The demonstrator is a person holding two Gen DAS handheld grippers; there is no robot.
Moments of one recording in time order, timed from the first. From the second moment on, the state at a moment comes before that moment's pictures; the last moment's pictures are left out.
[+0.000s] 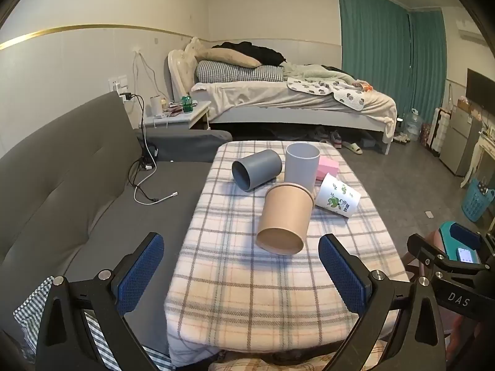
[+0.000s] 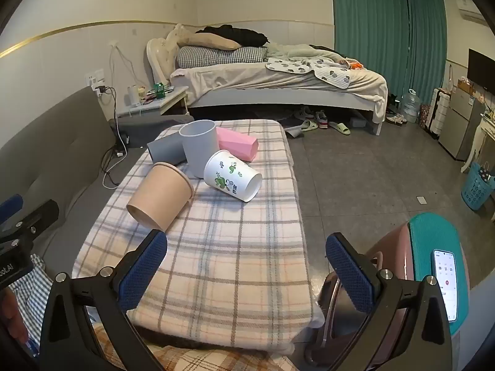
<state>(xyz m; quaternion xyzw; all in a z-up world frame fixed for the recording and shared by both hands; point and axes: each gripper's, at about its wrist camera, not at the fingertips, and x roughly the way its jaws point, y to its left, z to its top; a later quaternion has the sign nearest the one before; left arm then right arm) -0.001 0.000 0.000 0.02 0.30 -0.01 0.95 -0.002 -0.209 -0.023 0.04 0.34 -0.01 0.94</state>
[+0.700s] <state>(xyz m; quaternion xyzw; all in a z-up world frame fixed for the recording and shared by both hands) 0.001 0.002 -0.006 0.02 0.31 -0.01 0.95 -0.004 -0.207 -0.020 0.03 0.34 -0.01 0.94</state>
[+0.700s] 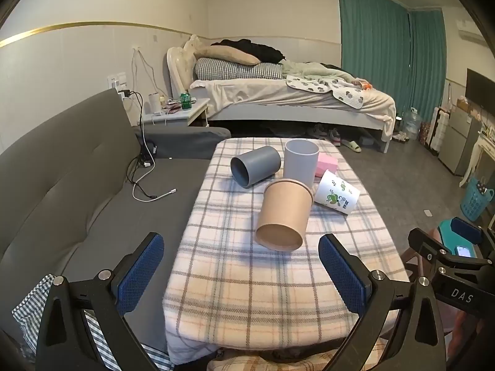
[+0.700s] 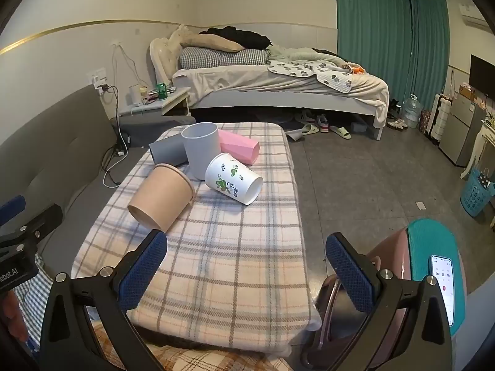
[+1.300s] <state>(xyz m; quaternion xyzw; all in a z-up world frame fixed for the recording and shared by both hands) 0.000 0.001 -0.008 0.02 0.32 -0.01 0.95 -0.001 -0.205 -0.020 0.03 0.34 -0.01 0.94</state>
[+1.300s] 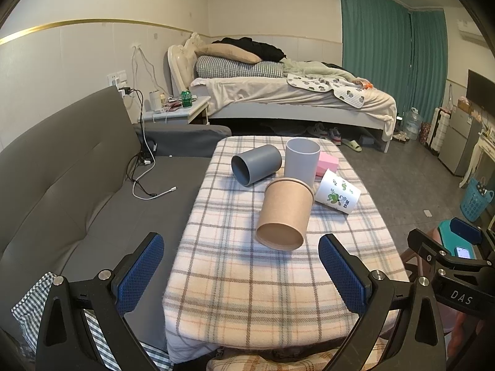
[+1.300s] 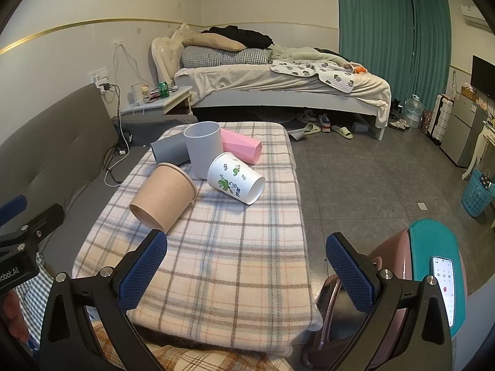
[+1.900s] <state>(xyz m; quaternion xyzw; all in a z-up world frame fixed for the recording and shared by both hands) 0.001 0.001 -0.008 0.02 0.32 -0.01 0.95 0.001 -0.201 -0.020 0.02 0.34 -0.01 0.94</state>
